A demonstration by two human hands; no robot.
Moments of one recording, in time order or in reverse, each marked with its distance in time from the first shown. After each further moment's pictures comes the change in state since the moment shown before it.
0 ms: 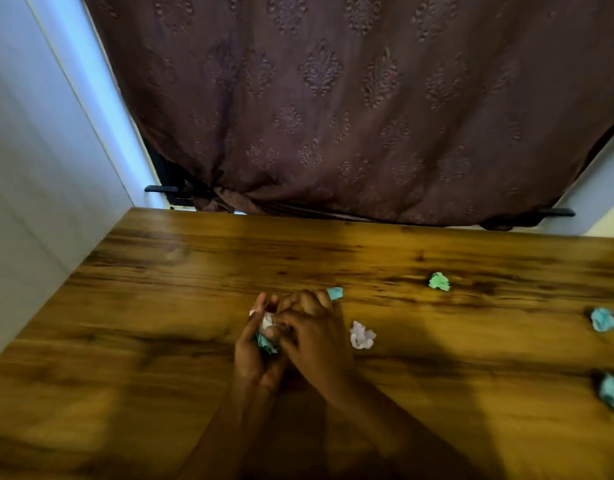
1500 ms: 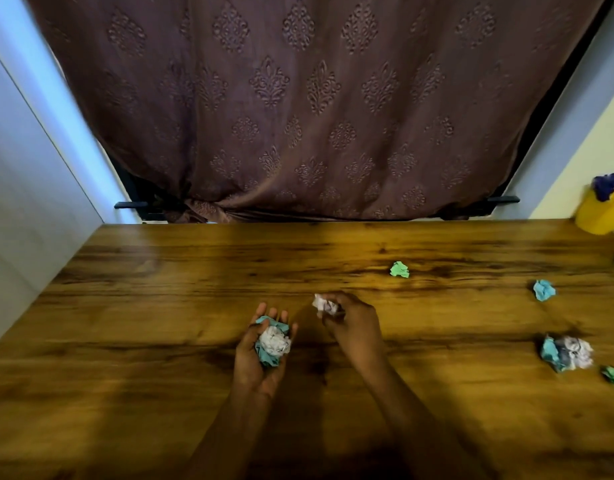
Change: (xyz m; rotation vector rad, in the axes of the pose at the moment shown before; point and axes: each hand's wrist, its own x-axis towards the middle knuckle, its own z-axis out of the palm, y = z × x) left_hand -0.022 -0.042 0.006 0.039 0.020 -0.091; right_hand -0.037 0.079 -0.049 0.237 -0.045 0.491
